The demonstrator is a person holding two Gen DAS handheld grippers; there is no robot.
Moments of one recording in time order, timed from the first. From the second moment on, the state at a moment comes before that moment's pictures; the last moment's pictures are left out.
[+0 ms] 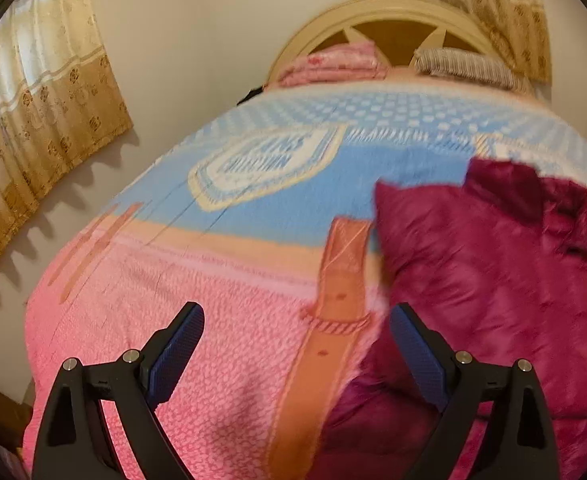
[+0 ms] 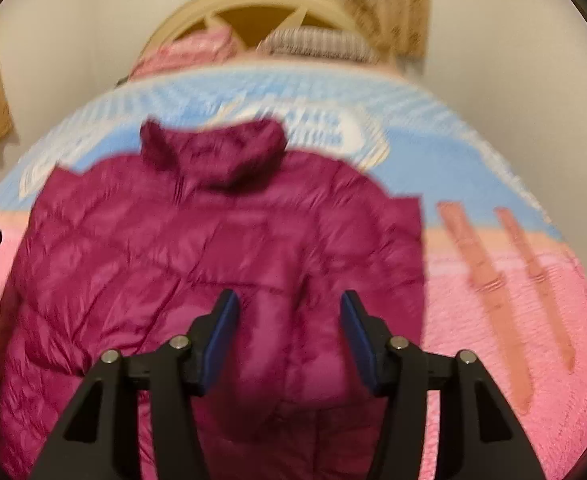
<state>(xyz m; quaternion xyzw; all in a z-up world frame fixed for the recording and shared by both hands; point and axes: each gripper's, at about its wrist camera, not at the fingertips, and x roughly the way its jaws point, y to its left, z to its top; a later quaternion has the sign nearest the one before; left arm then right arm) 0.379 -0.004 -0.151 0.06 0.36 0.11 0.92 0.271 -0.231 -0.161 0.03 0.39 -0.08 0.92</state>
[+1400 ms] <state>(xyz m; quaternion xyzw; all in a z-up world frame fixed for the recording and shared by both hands) 0.435 -0.084 -0.232 0.08 0.41 0.04 0.91 0.320 -0.193 -0.220 -0.01 0.40 -0.06 0.91</state>
